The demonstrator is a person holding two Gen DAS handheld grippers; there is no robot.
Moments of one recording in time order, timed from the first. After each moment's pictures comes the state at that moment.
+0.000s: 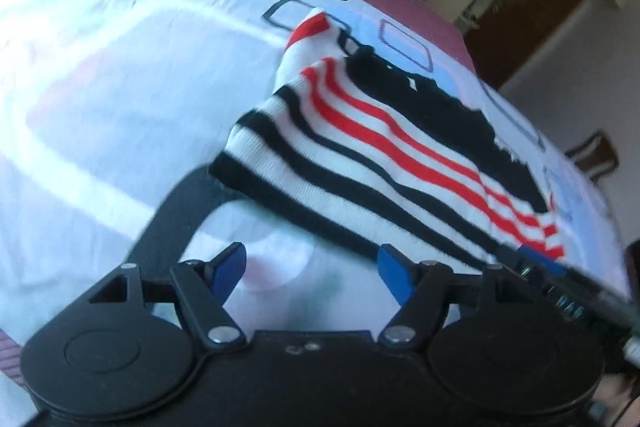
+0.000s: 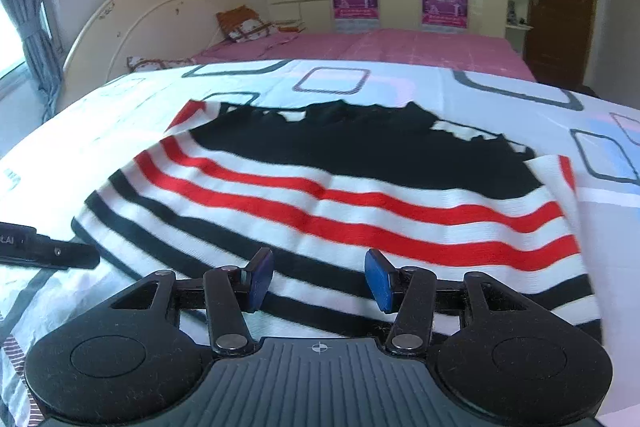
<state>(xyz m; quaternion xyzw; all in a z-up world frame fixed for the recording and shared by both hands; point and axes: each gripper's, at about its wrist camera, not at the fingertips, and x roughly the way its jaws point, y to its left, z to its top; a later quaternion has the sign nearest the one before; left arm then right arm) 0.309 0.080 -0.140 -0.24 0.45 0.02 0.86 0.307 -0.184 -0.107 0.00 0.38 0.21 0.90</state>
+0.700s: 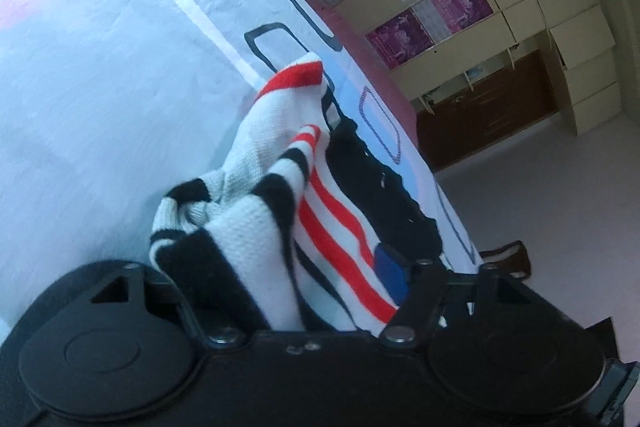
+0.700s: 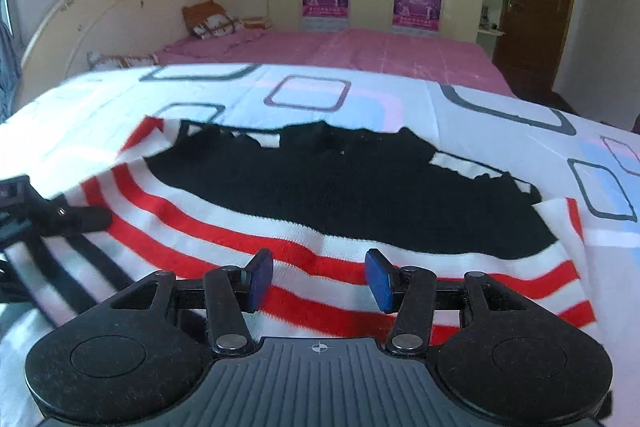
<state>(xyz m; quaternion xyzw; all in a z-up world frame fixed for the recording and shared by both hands) 0.383 0.107 -0.183 -0.41 0.36 -0.02 0.84 0.370 -0.146 -0.116 -0.03 0.39 0.14 0.91</state>
